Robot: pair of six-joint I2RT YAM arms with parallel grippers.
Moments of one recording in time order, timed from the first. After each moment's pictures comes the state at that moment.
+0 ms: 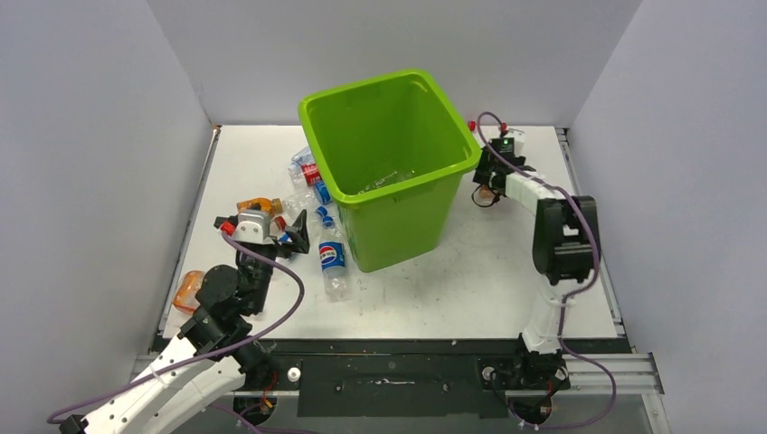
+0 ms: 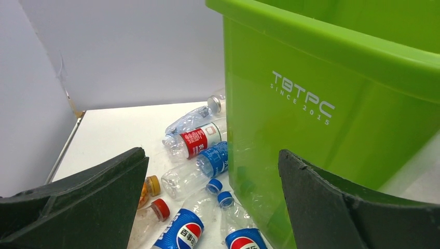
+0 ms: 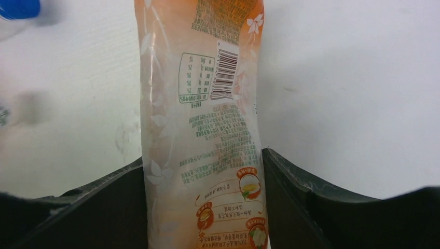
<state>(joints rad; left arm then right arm) -0.77 0.47 0.54 0.15 -0.60 0.09 0.10 2.08 1.45 -0.16 0.26 0.27</state>
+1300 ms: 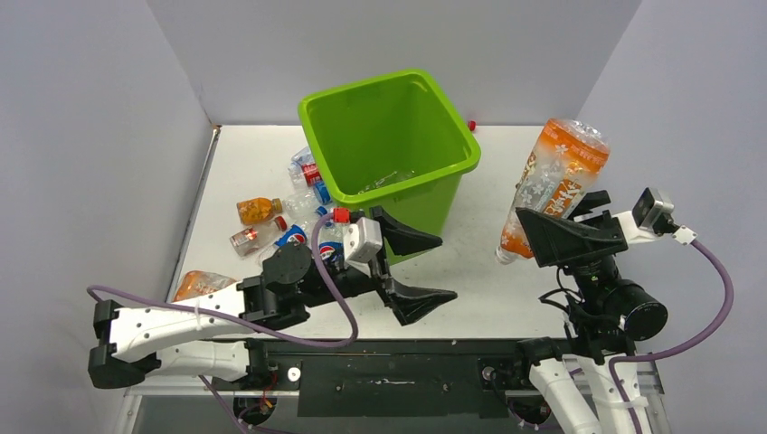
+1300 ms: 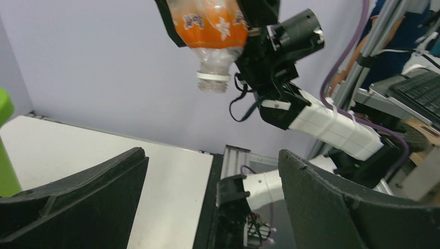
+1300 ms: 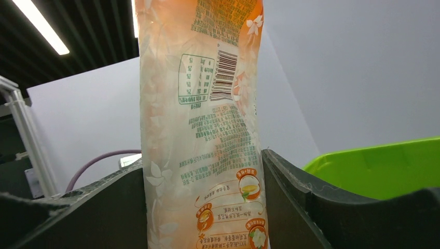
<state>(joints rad) -1.33 1.02 1.05 0.26 0.07 -0.23 0.18 0.48 0.79 0.57 -0.45 1.07</state>
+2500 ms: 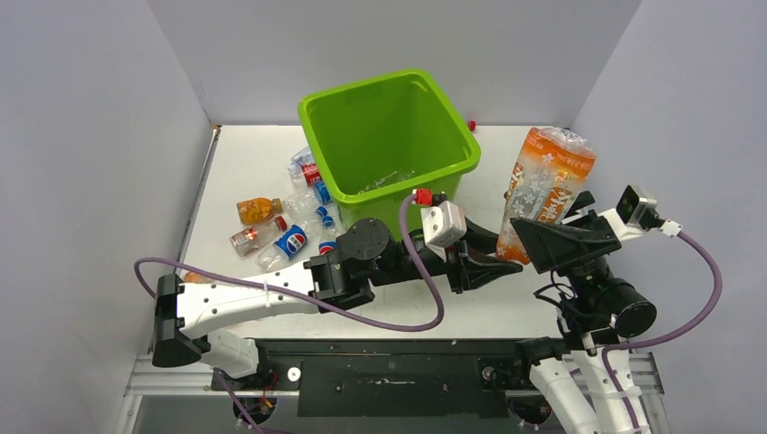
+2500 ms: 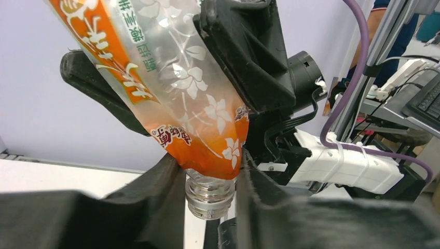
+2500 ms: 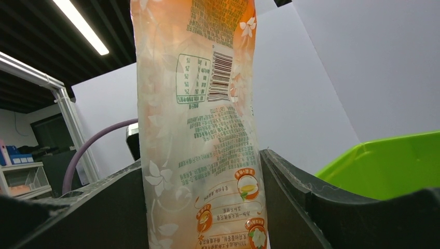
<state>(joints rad) -1.35 1.43 1.39 0.35 0.14 -0.17 0.20 0.50 0.72 0.75 -0.51 1.24</state>
